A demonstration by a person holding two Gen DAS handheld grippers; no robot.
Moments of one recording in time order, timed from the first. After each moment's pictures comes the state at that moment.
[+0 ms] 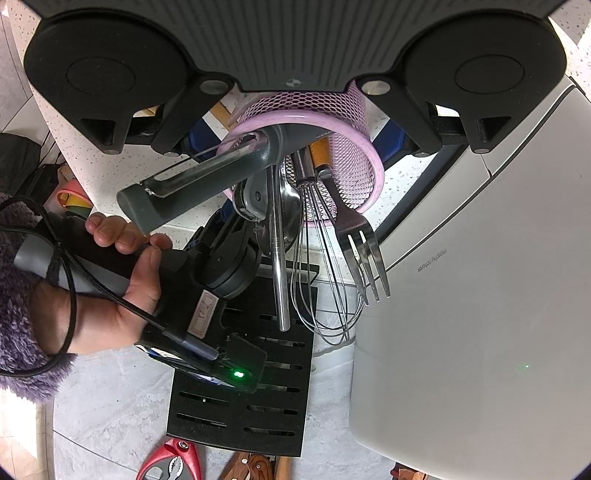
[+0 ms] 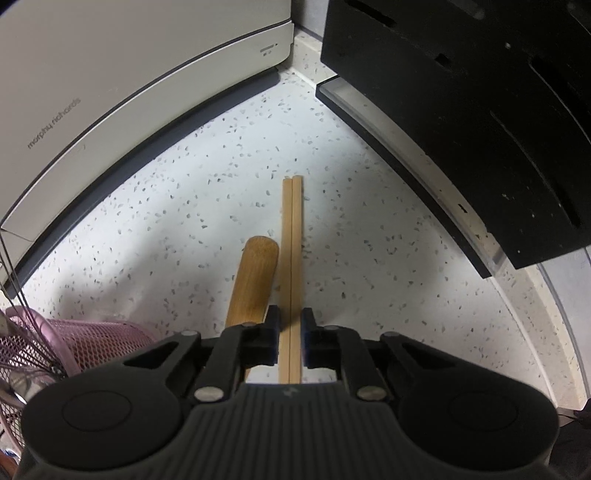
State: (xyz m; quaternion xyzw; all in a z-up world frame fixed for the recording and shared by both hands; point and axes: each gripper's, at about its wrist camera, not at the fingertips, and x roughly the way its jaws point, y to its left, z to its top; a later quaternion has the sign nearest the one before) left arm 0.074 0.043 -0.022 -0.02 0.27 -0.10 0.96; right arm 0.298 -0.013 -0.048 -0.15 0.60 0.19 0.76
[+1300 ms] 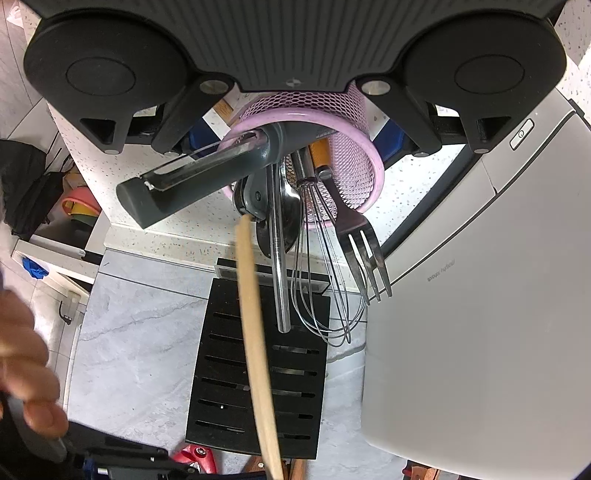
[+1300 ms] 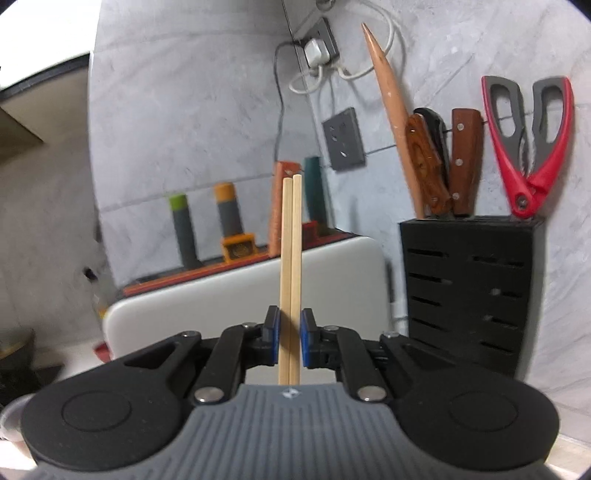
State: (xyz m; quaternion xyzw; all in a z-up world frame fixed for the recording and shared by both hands) left arm 0.066 0.034 -0.017 -0.01 0.29 -0.10 0.95; right arm 0.139 -0.096 0.114 0.08 0.12 0.38 0.91
